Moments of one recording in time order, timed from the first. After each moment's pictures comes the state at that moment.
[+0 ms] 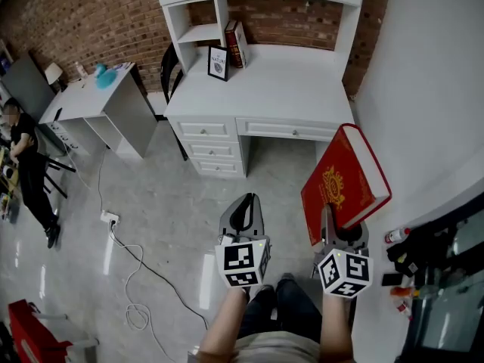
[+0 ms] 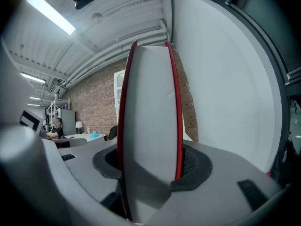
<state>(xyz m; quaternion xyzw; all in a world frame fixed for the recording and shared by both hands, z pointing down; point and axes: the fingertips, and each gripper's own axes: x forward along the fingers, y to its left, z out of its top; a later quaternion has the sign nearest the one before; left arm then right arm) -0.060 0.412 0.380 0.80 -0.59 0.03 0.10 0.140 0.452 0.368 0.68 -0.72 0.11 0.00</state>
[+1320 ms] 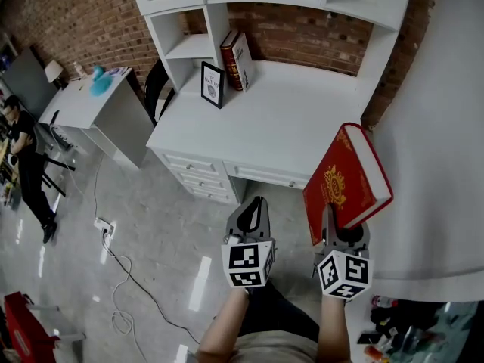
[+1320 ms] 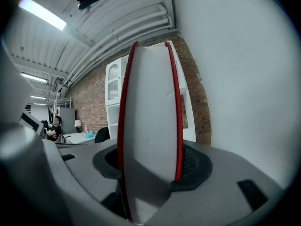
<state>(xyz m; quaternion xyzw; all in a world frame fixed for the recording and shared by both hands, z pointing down) 0.040 0.126 0.403 0.78 -0.61 0.04 0.13 0.227 0.141 0.375 0.65 -0.75 0.10 0.01</state>
